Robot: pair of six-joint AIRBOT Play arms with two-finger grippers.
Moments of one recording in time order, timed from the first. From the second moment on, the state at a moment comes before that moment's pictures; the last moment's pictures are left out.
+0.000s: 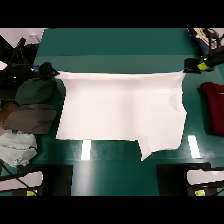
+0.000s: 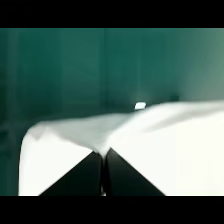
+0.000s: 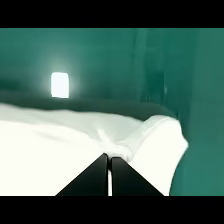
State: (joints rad) left arm 0.17 -1.40 1.26 0.73 -0.88 -1.20; right arm -0.16 -1.56 1.67 -1.34 1.25 1.48
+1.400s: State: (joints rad) left arm 0.17 -1.56 1.25 1.02 -1.09 -1.08; right arm -0.10 -1.46 1.19 -1.40 1.05 1.49
